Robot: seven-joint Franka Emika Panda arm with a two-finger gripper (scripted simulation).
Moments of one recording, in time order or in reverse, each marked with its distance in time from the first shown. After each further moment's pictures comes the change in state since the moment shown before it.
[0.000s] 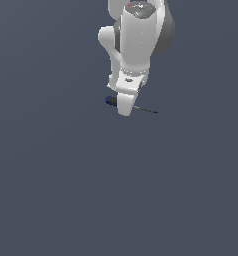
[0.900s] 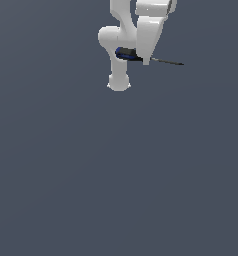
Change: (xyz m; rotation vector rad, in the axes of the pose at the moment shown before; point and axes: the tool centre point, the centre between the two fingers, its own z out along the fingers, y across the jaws) arm 0.028 -0.053 -0.162 -0.001 0.003 0.001
